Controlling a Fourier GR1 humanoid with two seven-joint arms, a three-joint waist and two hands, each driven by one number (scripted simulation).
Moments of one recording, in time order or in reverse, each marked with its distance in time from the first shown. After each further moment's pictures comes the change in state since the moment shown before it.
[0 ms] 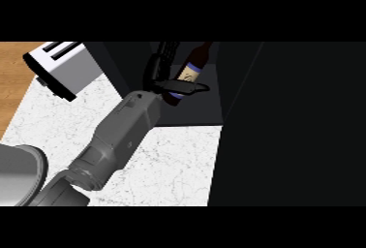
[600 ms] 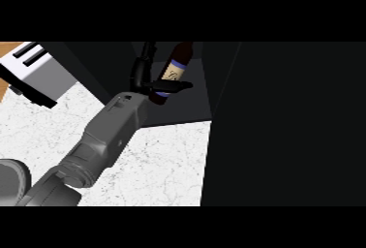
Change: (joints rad) left arm -0.015 0.048 -0.056 0.137 -0.039 0.219 0.020; right arm -0.019 0.030 0.009 0.014 -0.034 0.049 -0.040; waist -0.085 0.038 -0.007
